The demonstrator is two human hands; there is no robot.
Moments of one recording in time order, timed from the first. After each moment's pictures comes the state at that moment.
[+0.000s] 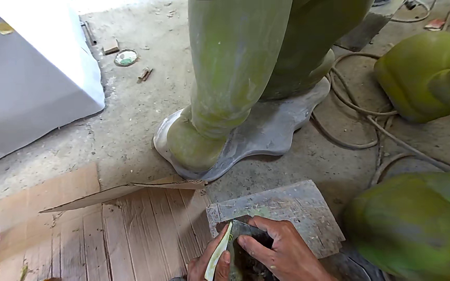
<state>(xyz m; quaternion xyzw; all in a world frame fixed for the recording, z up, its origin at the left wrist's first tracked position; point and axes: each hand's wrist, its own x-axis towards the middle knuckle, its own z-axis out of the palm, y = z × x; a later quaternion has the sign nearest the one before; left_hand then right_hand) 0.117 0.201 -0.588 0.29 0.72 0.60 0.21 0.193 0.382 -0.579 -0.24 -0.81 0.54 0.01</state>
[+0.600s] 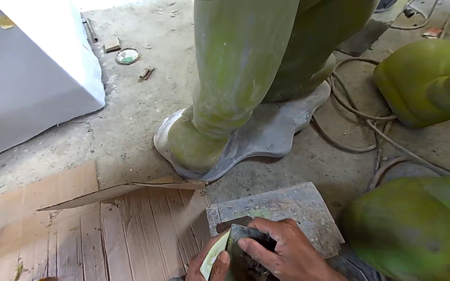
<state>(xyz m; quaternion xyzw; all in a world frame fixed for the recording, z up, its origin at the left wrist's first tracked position) 0.108 0.196 -0.583 0.24 0.65 0.65 0.31 0.189 0.391 -0.578 -0.15 -0.85 0.50 0.06</state>
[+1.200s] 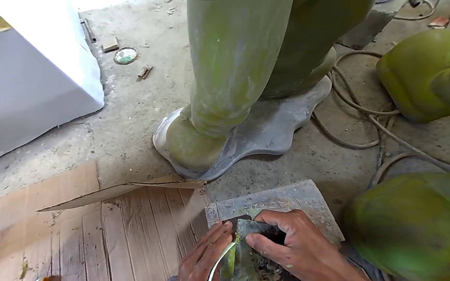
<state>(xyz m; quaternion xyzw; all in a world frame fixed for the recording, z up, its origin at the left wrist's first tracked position) 0.097 0.196 -0.601 0.43 0.73 0.51 0.15 0.192 0.409 -0.560 -0.18 -0.84 0.51 0.01</state>
